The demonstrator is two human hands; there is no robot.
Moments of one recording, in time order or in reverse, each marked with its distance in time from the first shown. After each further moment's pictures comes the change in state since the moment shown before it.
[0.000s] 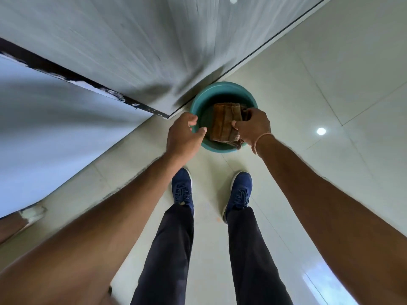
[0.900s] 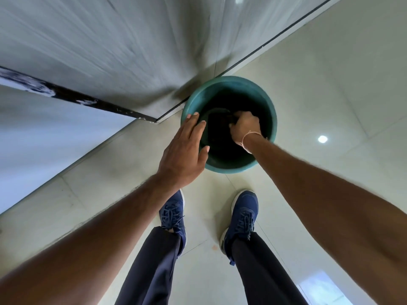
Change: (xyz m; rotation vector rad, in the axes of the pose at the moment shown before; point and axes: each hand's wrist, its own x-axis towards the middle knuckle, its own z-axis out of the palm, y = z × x) left_hand 0.084 -0.098 0.071 0.484 -0.095 0.408; right_hand 0.180 0.066 0.101 -0.400 0.014 -0.124
